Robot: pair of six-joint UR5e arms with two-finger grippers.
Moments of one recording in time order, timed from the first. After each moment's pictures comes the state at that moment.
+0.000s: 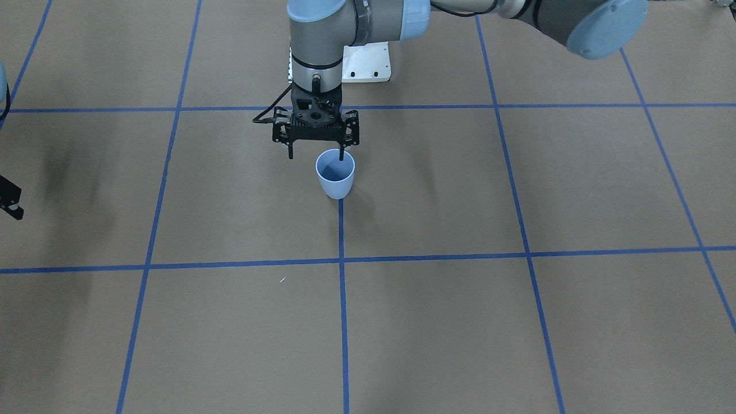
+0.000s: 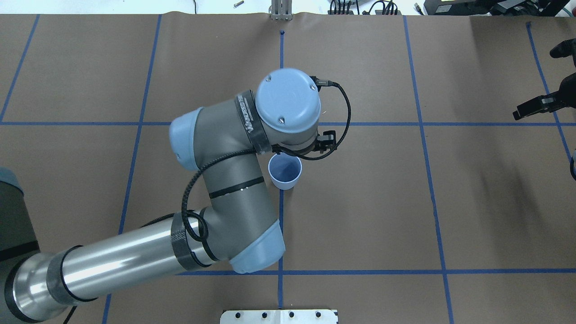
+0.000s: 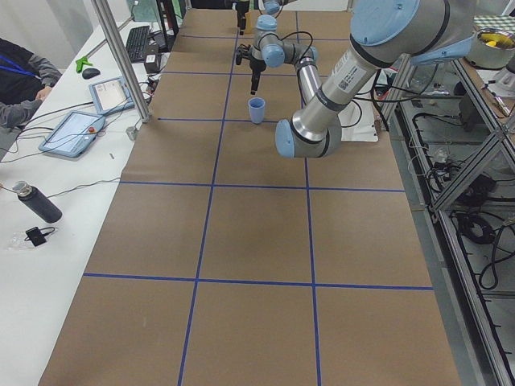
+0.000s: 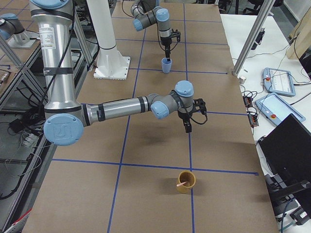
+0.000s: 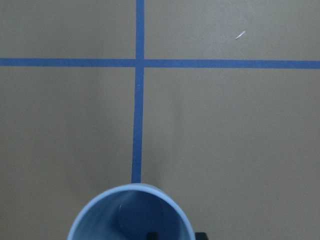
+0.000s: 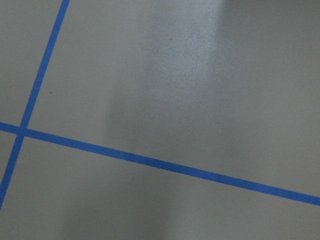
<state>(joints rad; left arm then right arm) -0.53 -2.54 -1.60 -1.49 -1.79 -1.24 1.20 -1.51 1.69 -1.21 2.21 0.40</state>
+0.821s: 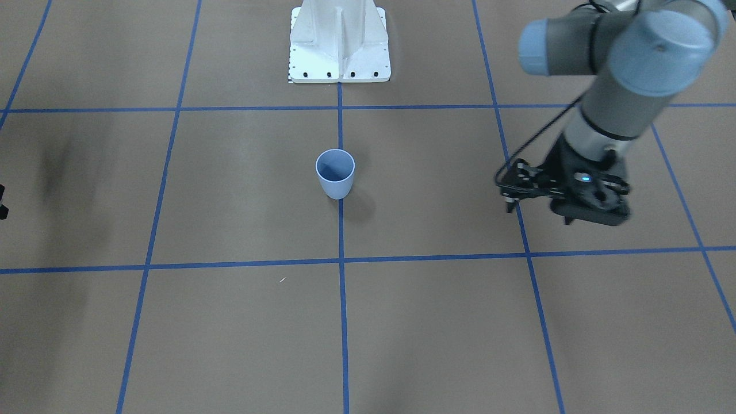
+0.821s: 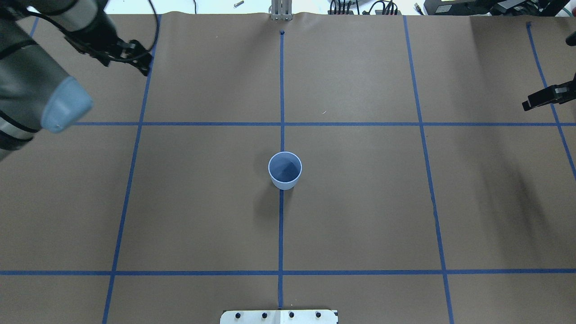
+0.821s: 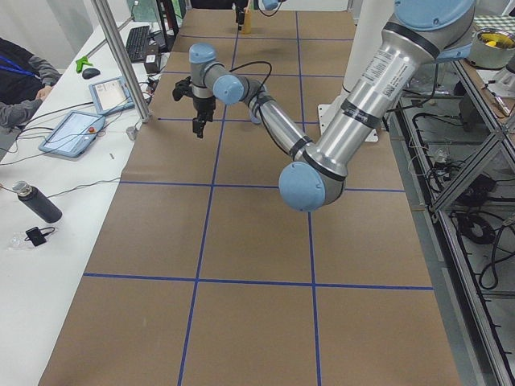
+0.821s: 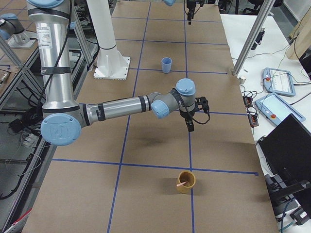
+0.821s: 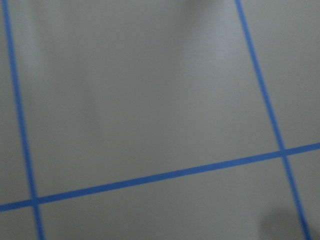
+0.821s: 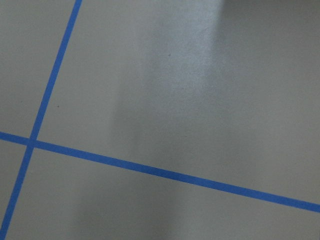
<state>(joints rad) -1.09 -2.10 -1.72 -1.48 -2.16 -0.42 1.28 -1.51 1.70 -1.22 2.26 0.38</state>
